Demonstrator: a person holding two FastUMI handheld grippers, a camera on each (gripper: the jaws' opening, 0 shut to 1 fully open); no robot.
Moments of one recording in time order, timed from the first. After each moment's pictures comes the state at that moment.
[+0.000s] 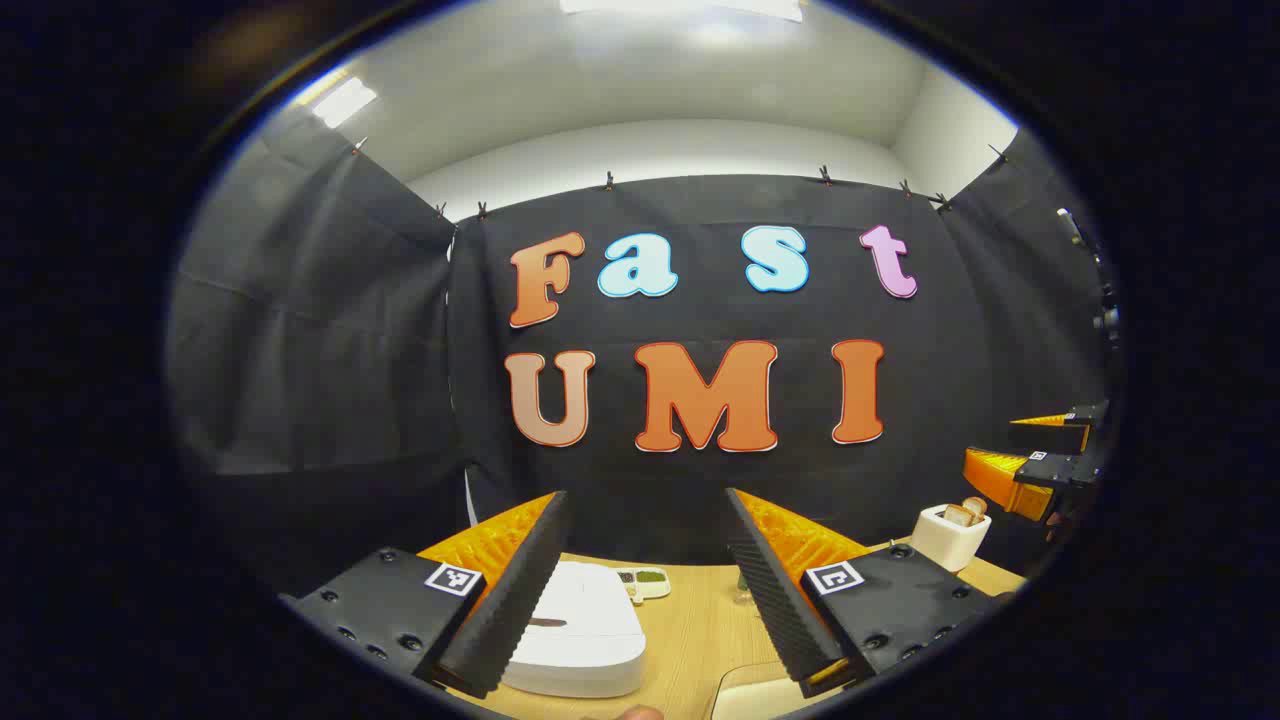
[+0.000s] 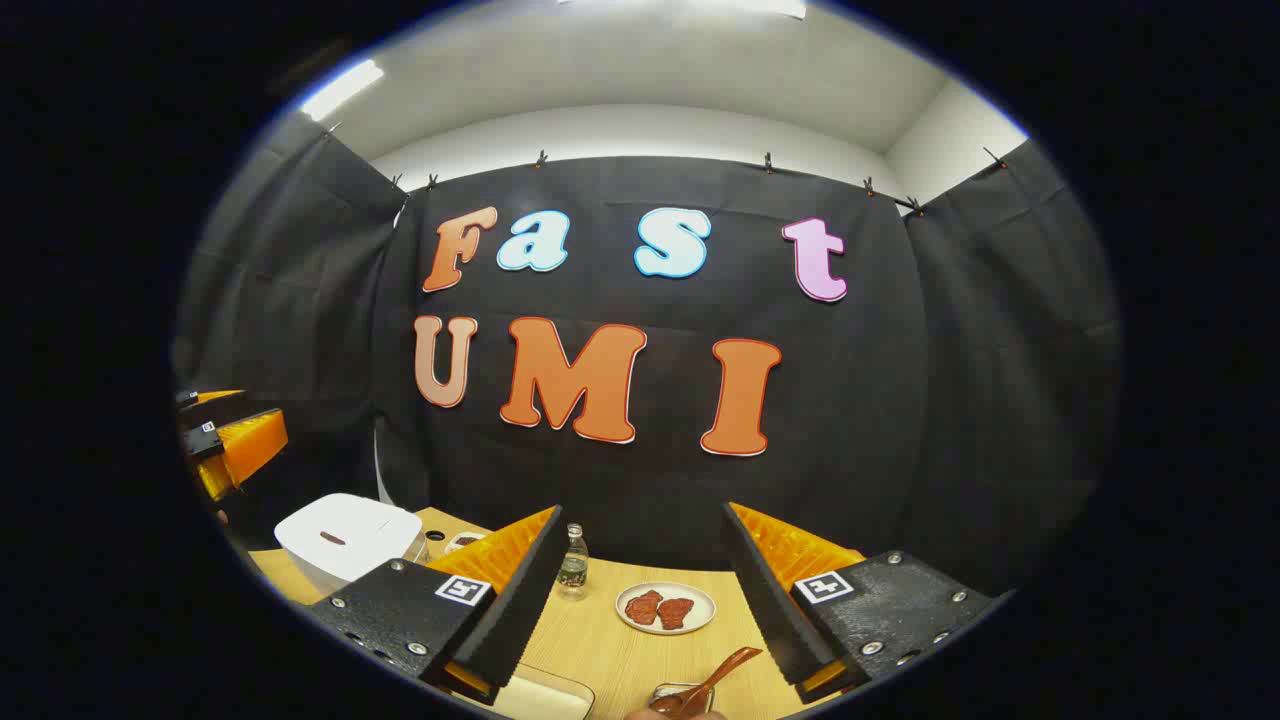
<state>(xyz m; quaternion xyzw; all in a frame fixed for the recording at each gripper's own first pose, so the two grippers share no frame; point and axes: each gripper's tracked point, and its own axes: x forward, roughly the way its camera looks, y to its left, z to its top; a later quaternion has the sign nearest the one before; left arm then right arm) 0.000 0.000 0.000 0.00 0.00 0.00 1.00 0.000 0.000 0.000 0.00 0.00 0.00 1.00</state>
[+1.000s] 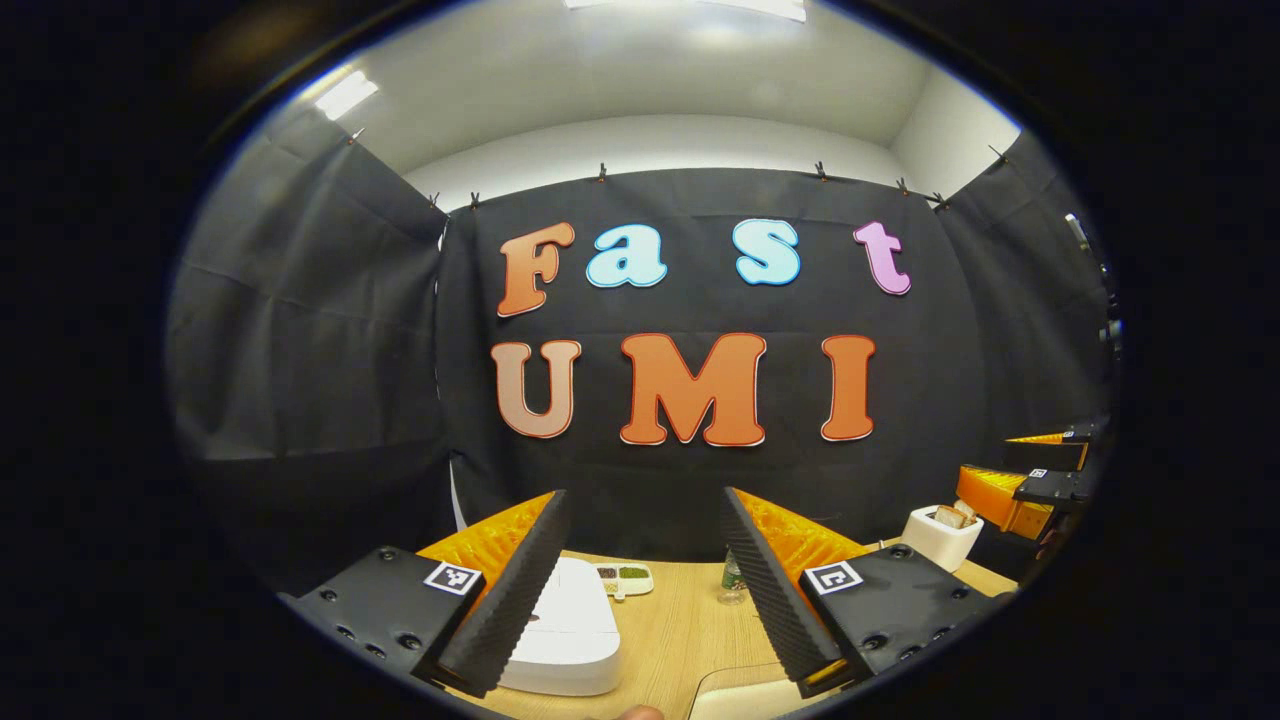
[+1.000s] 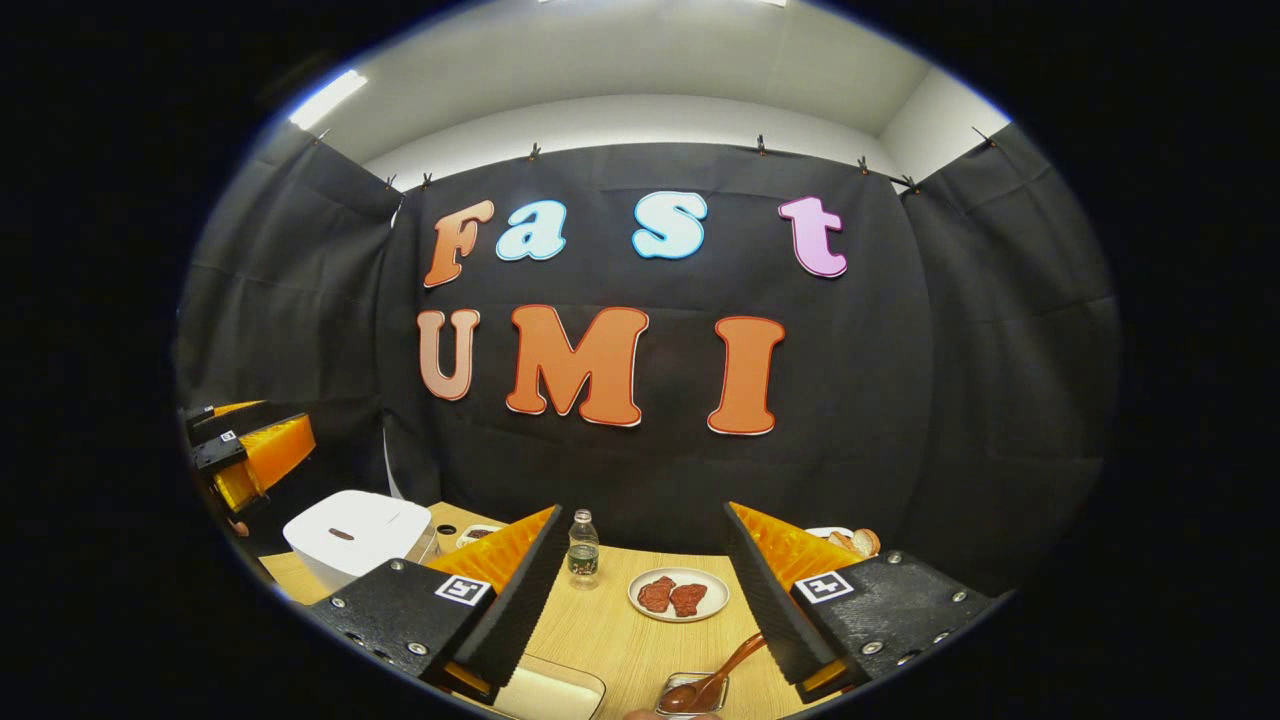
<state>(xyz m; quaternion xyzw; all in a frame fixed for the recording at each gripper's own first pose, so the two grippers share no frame) 0.009 -0.024 -0.012 -0.01 0.01 -0.01 1.00 0.001 0.002 -0.016 0.02 0.02 0.01 1.00</state>
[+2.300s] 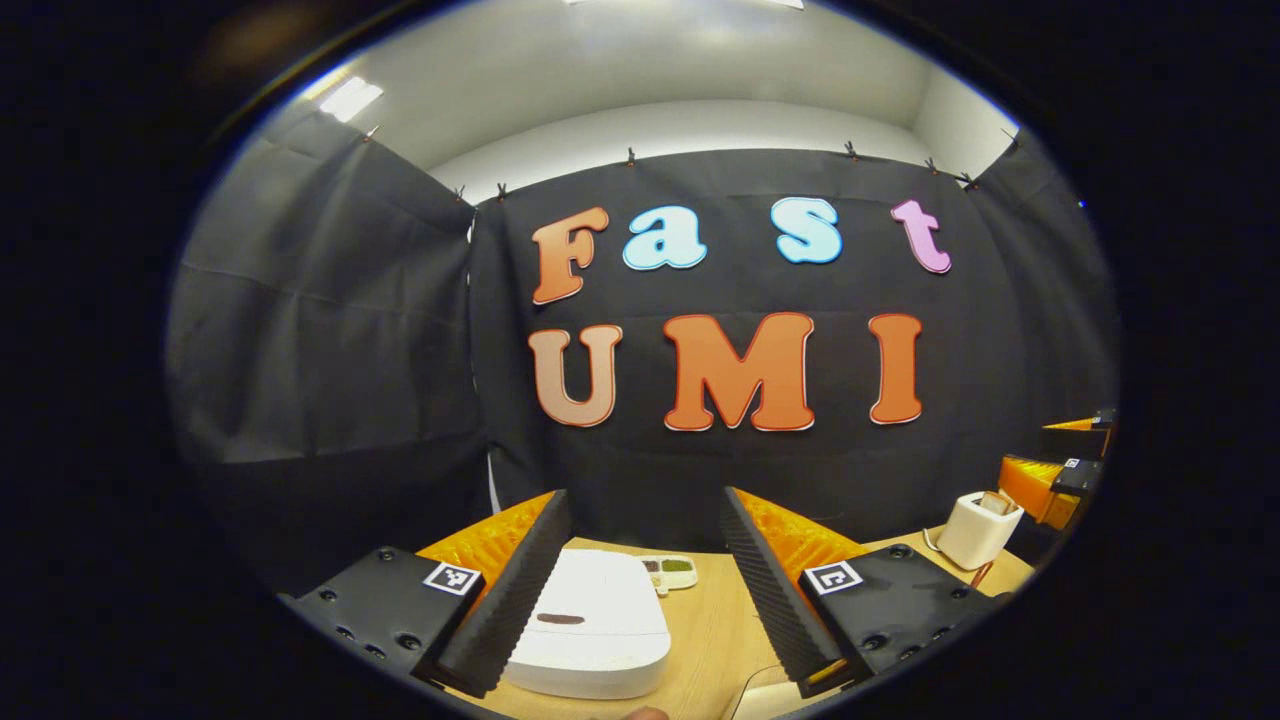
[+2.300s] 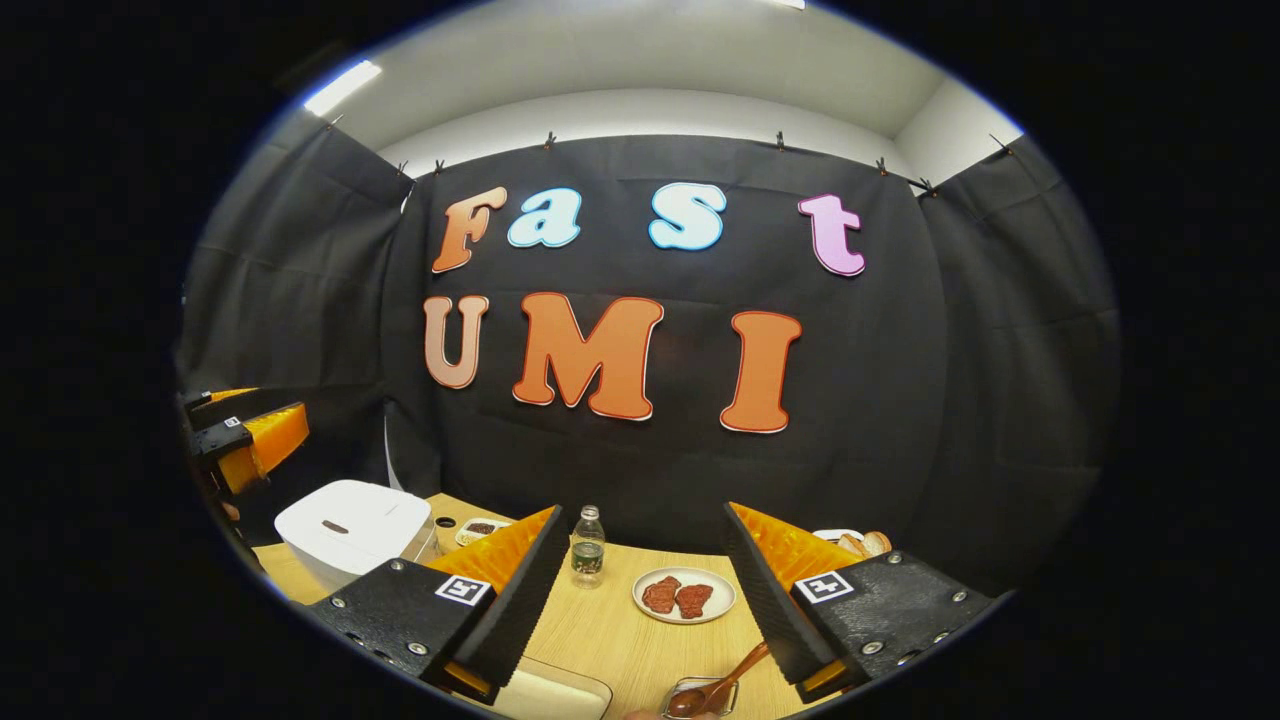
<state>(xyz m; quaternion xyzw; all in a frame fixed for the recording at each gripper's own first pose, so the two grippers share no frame) 0.036 0.031 -0.041 0.00 0.04 0.06 1.00 0.018 0.017 -0.027 0.00 0.03 0.01 1.00</state>
